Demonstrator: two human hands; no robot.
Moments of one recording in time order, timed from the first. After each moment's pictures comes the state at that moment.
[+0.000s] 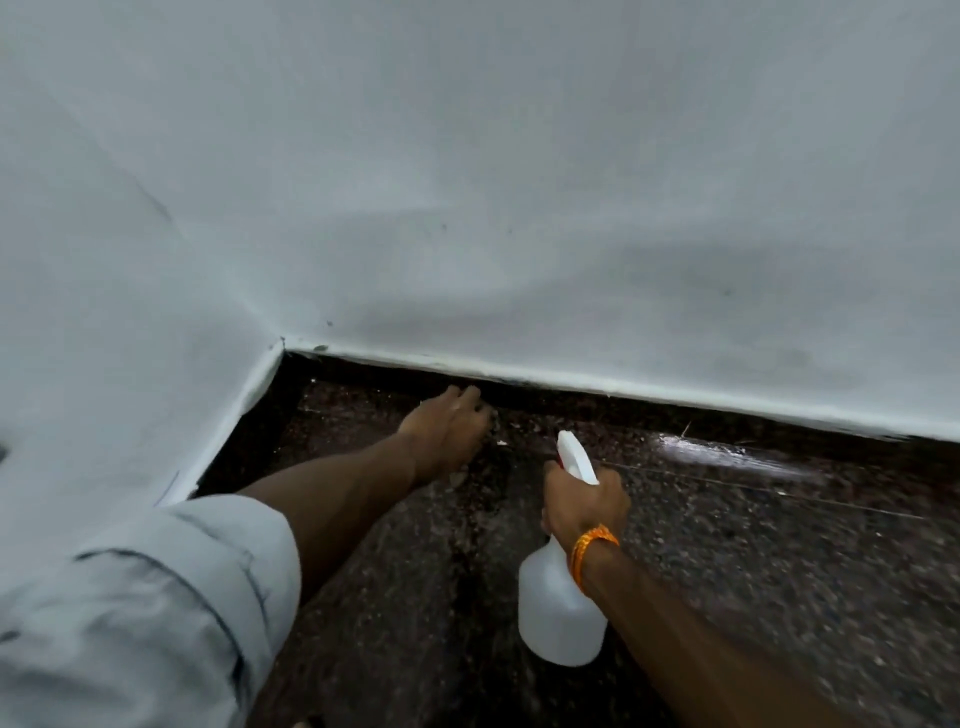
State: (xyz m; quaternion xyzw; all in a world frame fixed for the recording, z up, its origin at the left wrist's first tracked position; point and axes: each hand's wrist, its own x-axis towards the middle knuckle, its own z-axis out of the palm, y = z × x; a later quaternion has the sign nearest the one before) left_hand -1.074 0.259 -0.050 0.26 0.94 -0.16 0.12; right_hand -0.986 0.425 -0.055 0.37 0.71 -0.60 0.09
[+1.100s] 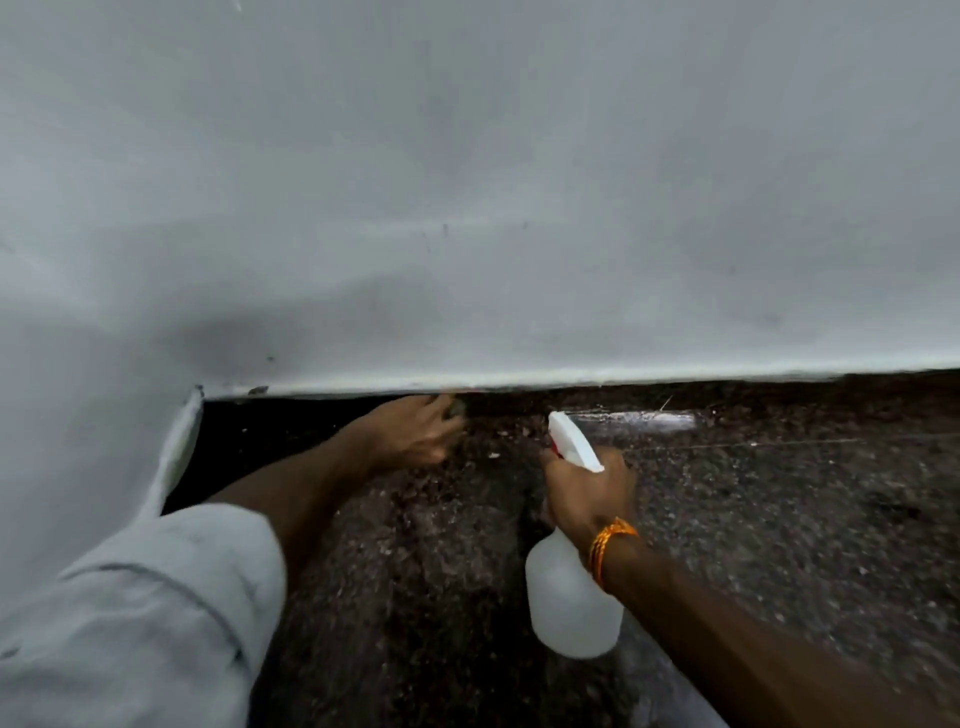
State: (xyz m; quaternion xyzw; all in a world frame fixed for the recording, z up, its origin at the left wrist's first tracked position) left_hand -1.152 0.190 -0.081 0.64 0.70 -0.29 -0.09; right_hand -1.001 0.378 -0.032 0.42 0.73 -0.54 0.01
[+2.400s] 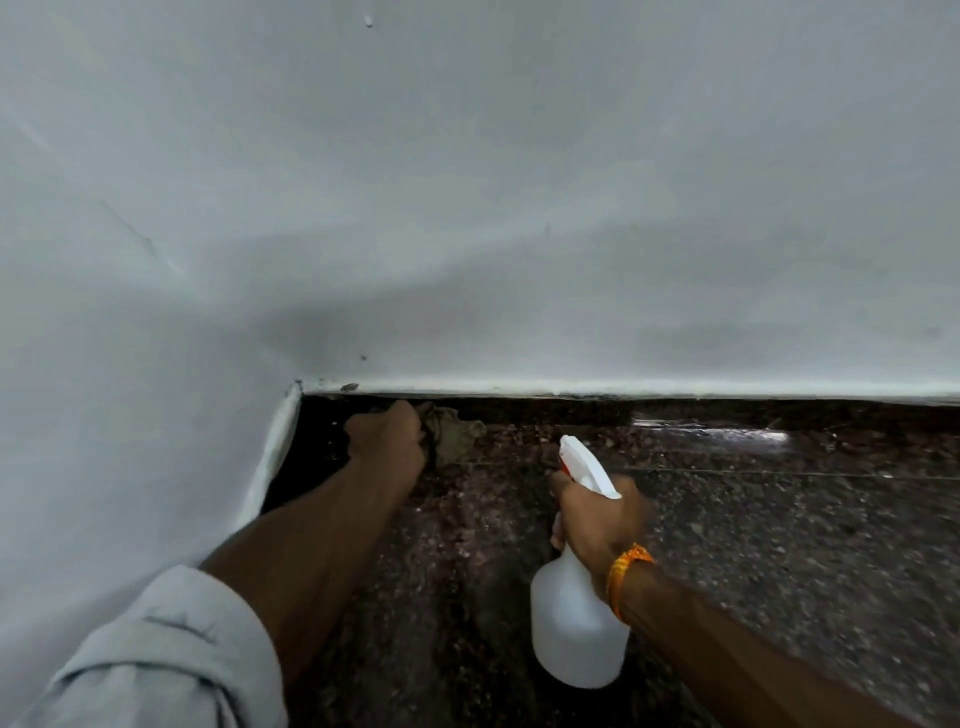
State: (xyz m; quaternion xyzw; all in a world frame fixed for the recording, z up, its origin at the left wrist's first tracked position) left_hand -1.150 0.138 -0.093 0.49 -0.64 -0.59 0.07; right_hand -1.019 0.325 -0.069 0.40 0.67 -0.62 0.08
